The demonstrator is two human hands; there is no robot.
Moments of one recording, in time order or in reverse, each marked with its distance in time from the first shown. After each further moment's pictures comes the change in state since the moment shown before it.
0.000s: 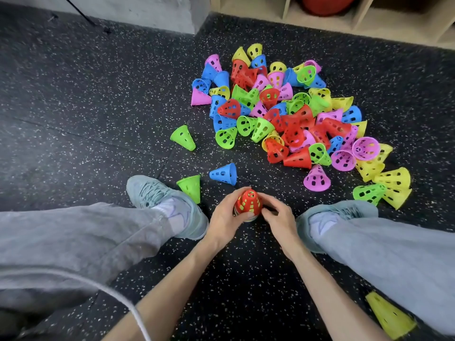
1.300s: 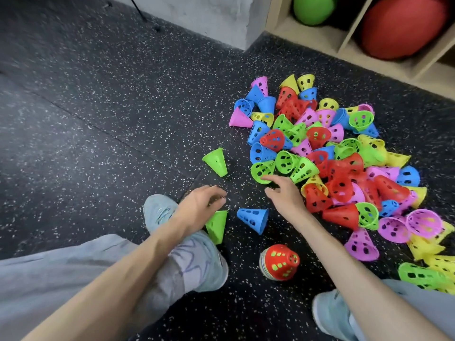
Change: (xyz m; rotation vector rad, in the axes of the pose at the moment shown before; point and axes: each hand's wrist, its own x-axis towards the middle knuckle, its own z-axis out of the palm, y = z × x) left_hand 0.081 -0.059 -0.159 0.360 0.021 -0.106; right_hand 0.164 -0.105 0.061 -0.485 -0.156 -0.125
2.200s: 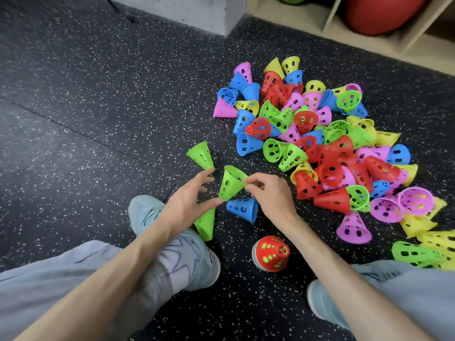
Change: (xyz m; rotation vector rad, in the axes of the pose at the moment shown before) left_hand 0.000 0.011 0.002 -0.129 0.022 0.046; right_hand -0.023 -0.003 0.005 0.018 0.102 -0.128
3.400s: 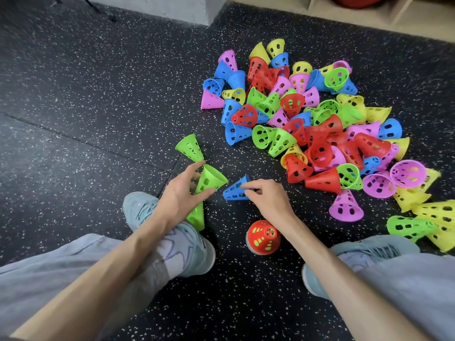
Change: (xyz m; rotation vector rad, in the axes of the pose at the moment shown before) left_hand 0.002 0.011 0.010 0.015 0.065 -0.040; right_hand -0.028 0.038 0.000 0.039 -0.089 0.141
